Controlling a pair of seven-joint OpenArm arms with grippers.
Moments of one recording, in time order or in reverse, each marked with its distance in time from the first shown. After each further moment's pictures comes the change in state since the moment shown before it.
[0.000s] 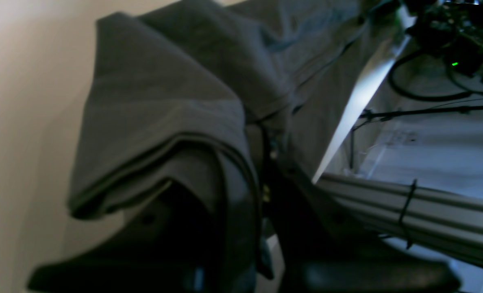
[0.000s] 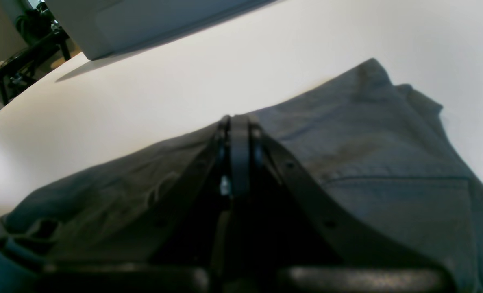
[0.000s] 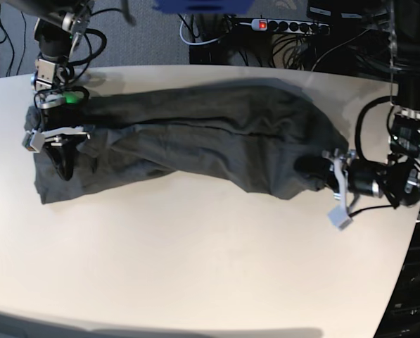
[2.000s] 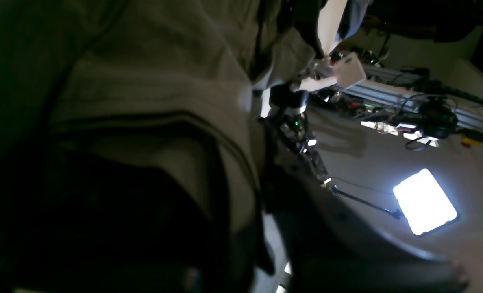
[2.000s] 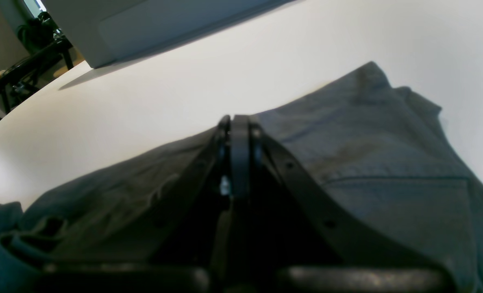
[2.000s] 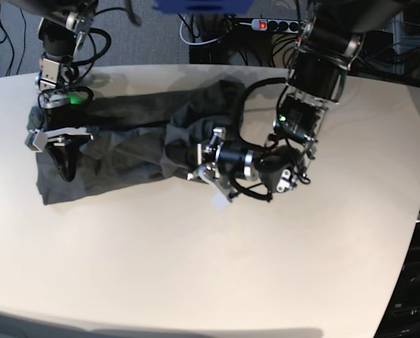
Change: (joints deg) left arm 2.2 27.5 11.0 -1.7 1.6 44.6 -10.3; right arm -0.3 -1.2 -0.2 0.1 0.1 -0.7 1.3
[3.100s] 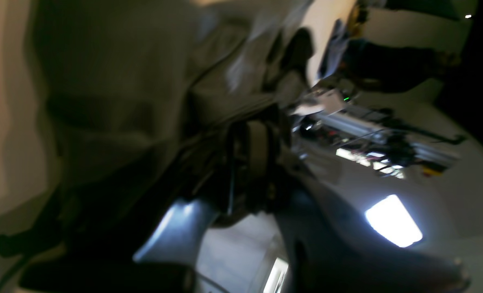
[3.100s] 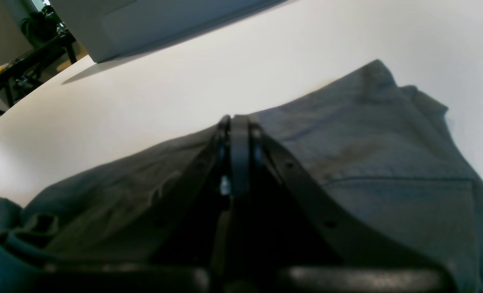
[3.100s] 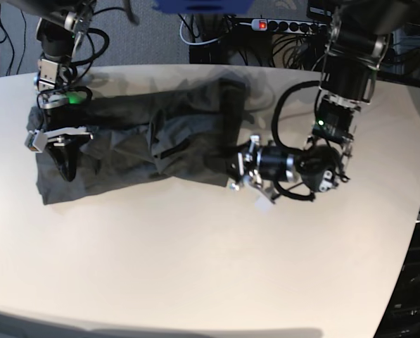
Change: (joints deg) left arm 0.2 -8.4 -2.7 -1.4 -8.6 -0.2 -0.4; right arm 0.0 0.6 -0.4 0.0 0.0 0.5 -0.4
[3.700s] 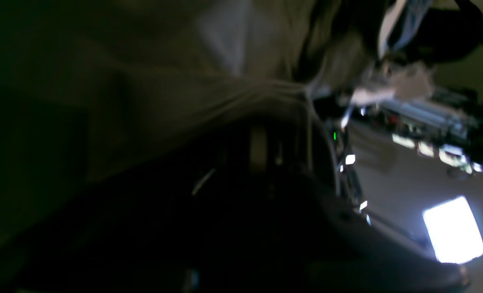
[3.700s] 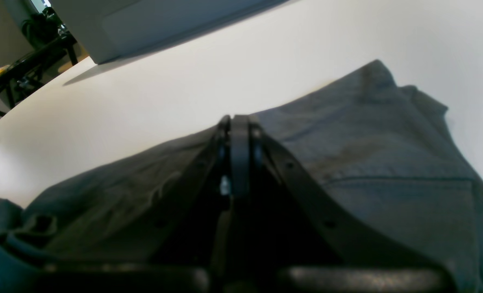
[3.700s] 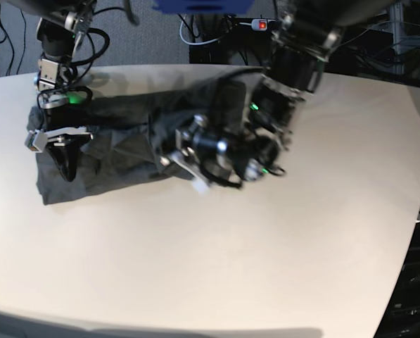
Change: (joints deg) left arm 2.6 15.9 4.0 -0.1 22.2 4.9 0.2; right arm 0.0 -0.1 0.0 0.0 0.0 0.0 0.1
